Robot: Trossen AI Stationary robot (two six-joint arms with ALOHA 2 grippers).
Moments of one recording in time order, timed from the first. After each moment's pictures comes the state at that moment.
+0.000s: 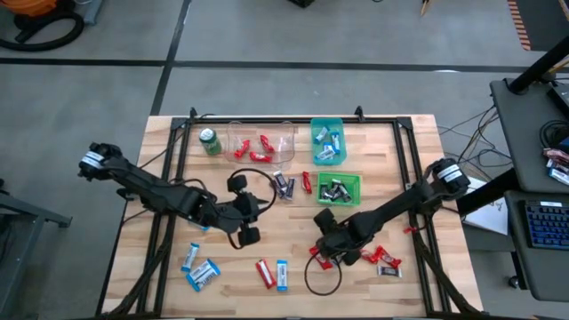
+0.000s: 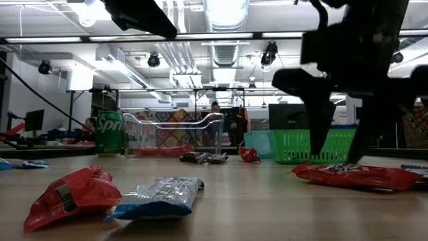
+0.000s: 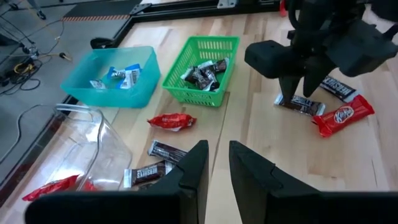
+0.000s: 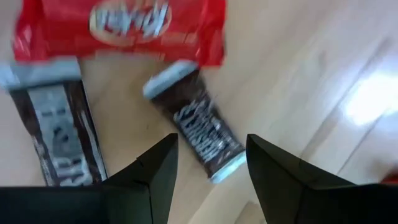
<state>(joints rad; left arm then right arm) -0.40 1.35 0.99 -0.32 -0.65 -0.25 0.43 1.81 1.09 -0.62 0.18 -0.26</state>
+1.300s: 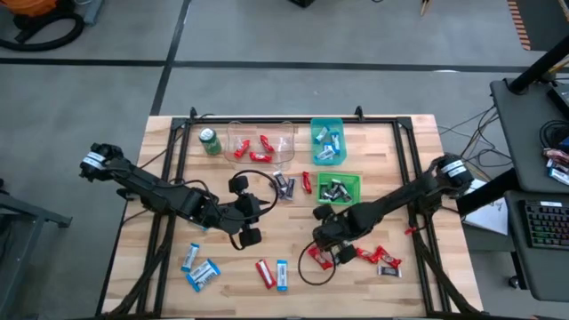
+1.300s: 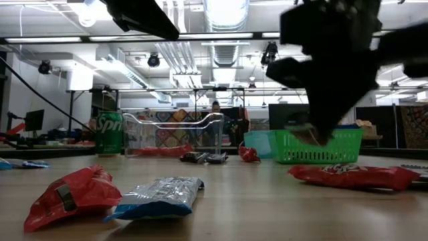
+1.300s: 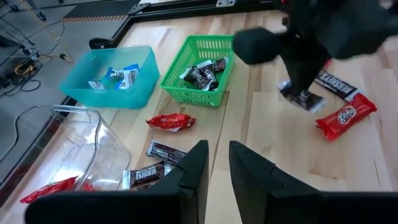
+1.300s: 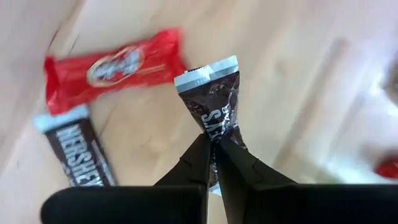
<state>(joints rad) -0.40 1.37 0.99 -0.31 -0.65 -0.24 0.35 1.74 1.14 -0.65 0.08 -0.15</state>
